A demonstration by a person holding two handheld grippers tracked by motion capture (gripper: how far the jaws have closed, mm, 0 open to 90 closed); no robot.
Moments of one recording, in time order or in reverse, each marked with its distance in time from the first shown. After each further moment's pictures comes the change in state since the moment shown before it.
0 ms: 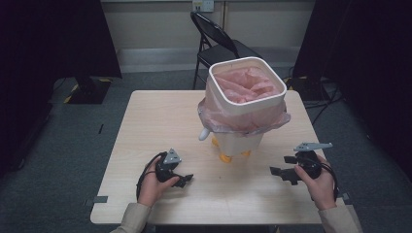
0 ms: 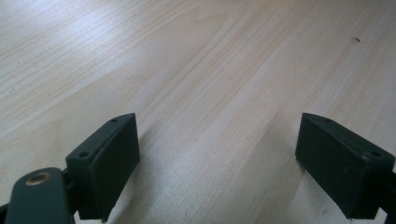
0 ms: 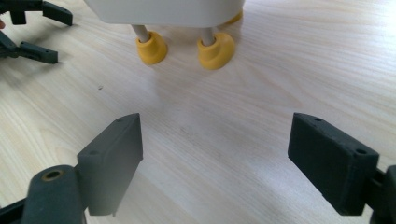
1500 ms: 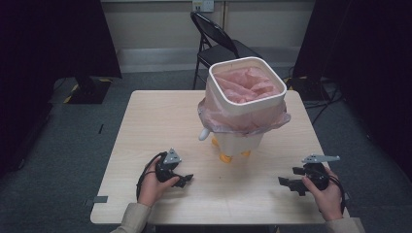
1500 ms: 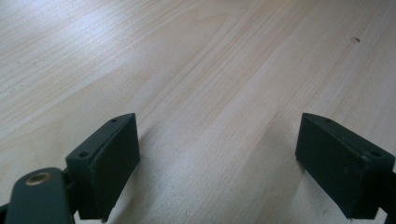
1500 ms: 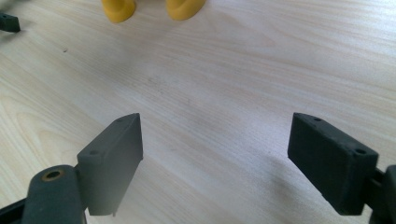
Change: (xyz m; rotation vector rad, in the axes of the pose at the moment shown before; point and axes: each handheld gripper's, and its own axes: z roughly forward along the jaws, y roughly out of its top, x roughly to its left) left arm 0.000 0.000 0.000 0.000 0.000 0.000; right arm -0.019 -0.045 -0.001 0.033 -0.038 0.045
